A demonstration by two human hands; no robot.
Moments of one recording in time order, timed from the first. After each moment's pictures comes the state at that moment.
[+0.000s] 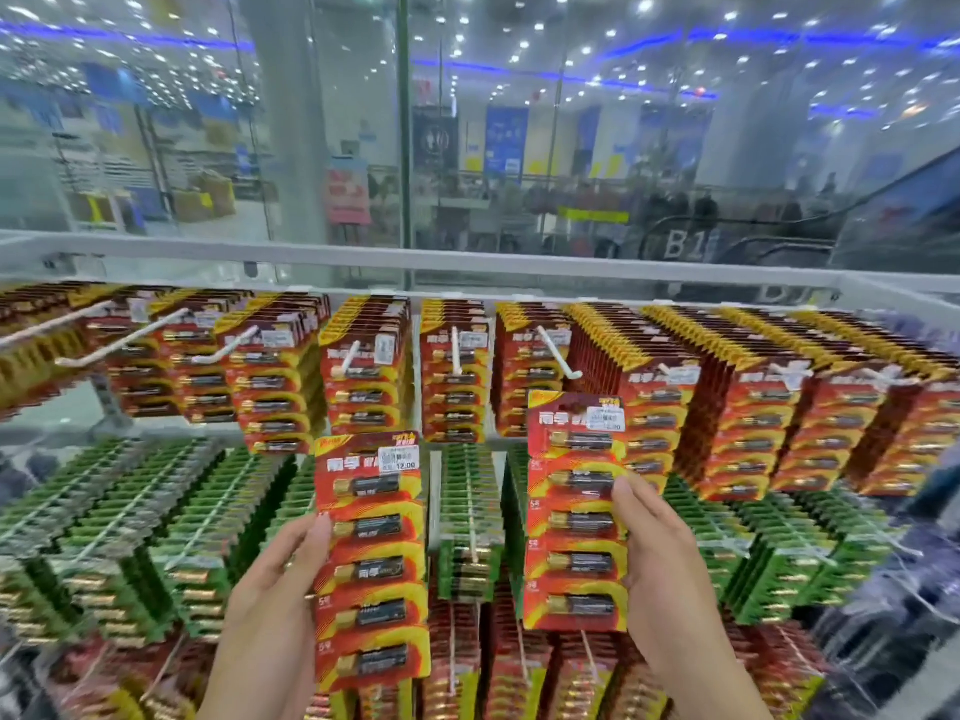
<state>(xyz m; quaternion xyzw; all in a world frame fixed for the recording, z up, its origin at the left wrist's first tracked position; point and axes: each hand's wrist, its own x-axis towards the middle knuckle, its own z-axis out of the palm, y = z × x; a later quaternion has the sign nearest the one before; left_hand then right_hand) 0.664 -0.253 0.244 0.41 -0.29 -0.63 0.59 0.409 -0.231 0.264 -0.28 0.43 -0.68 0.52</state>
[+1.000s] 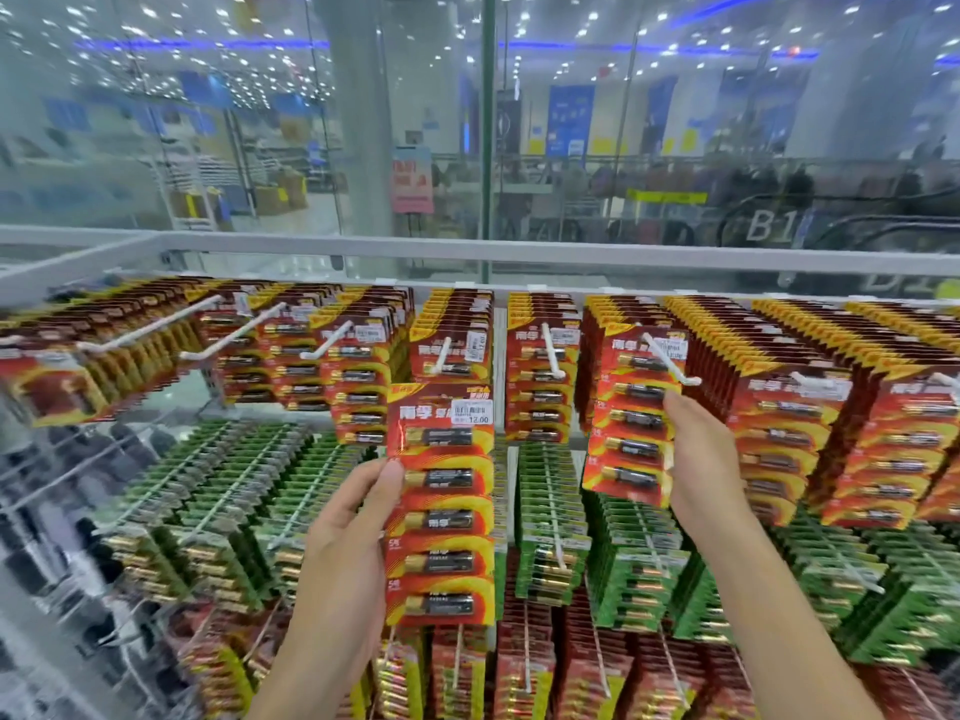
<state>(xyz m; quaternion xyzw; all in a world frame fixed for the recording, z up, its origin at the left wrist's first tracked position) 0.686 -0.280 0.268 0.40 -0.34 -0.59 0.61 0.408 -0.353 0.267 -0.30 0.51 -0.68 0.43</state>
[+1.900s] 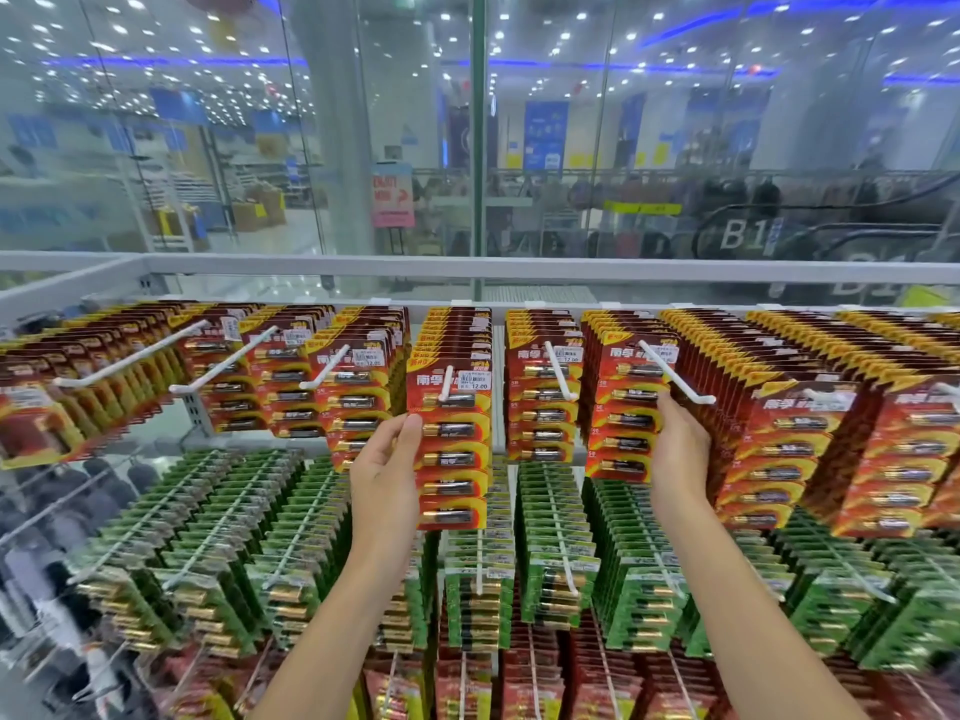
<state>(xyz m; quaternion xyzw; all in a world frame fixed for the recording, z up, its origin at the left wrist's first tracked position) 0.674 -0.373 0.263 0.44 -0.43 -0.48 0.62 0.413 -0.413 0.245 -0.25 0.56 -0.71 0.34</state>
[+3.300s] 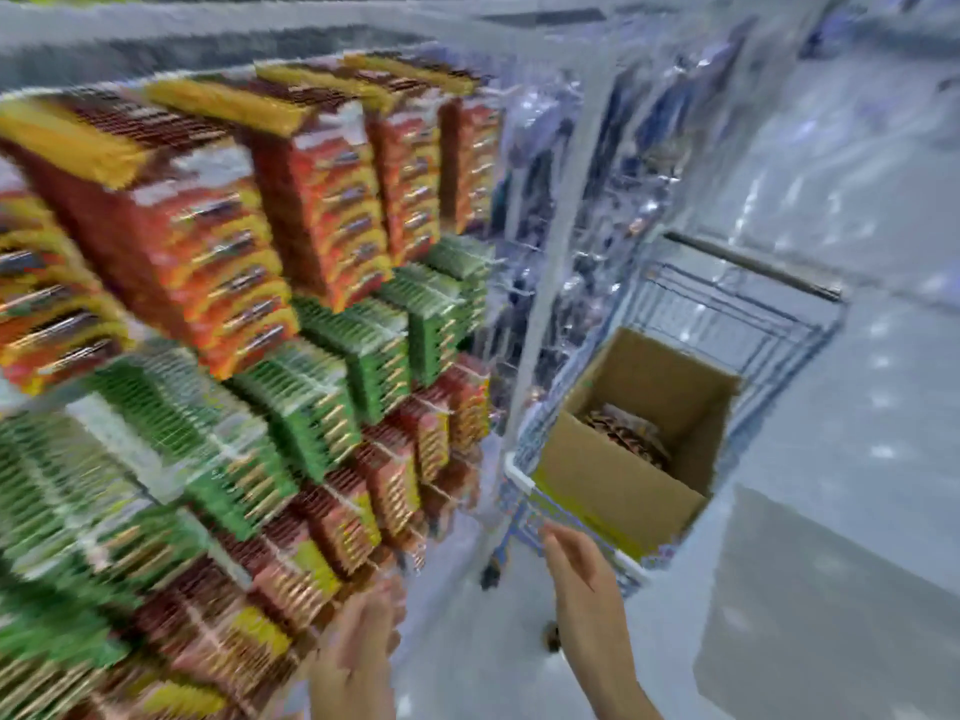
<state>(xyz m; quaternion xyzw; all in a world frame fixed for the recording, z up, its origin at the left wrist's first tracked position) 0.526 -0.217 0.039 0.35 -0.60 -0.71 0.09 0.386 -0.045 0.052 0.02 0.74 -0.66 0.14</state>
